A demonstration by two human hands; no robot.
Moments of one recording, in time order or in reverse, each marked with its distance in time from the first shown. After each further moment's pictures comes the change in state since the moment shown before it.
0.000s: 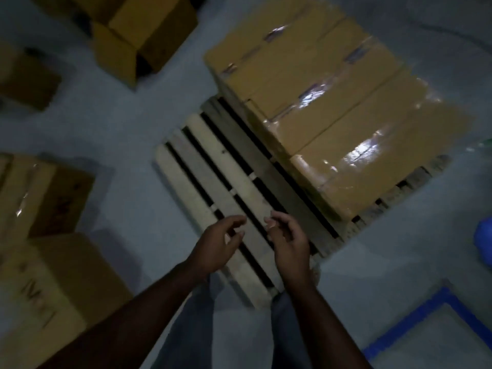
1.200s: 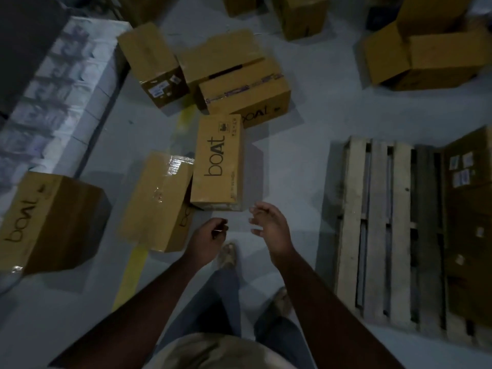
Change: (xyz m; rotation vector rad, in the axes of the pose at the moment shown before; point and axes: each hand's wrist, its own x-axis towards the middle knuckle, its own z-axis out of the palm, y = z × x) left_hand -0.636 -0.325 -0.221 -0.469 0.714 -0.658; right_hand -0.493 0.157 0.466 -0.444 -0.838 0.183
